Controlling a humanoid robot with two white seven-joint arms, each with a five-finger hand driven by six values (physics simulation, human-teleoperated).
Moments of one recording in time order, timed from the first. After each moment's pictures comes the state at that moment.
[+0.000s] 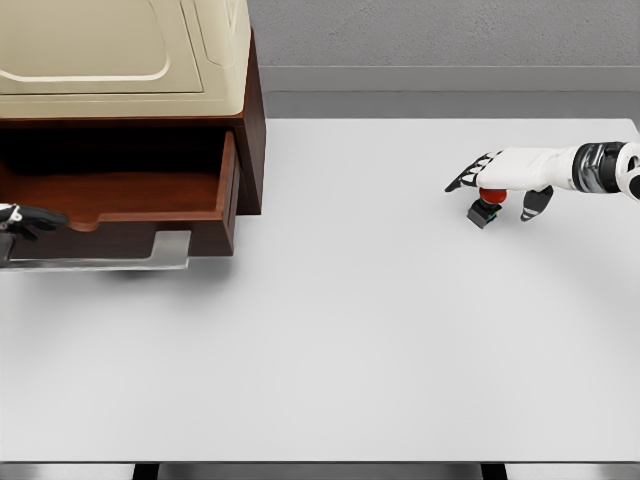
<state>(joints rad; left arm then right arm) -0.53 1.56 -0.80 -1.65 0.64 -0.62 -0.61 -0.91 -0.71 0.85 -1.06 0.54 -0.61 0.61</state>
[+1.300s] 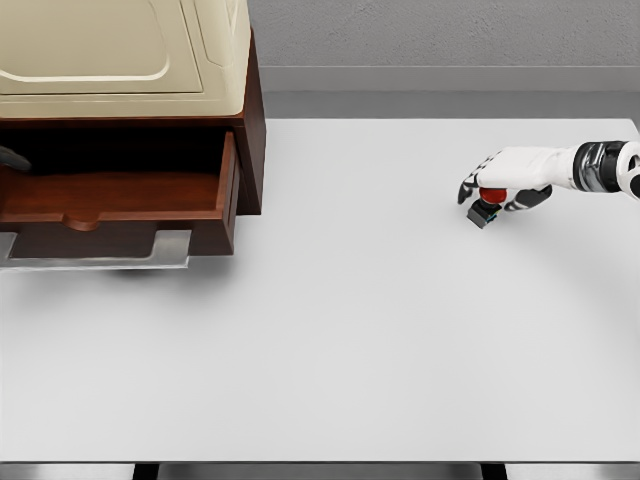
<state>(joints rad) -0.76 1.55 -0.75 -1.63 0.33 -0.61 -0.61 -0.92 -0.71 0.85 -1.07 0.54 -0.61 0.61</state>
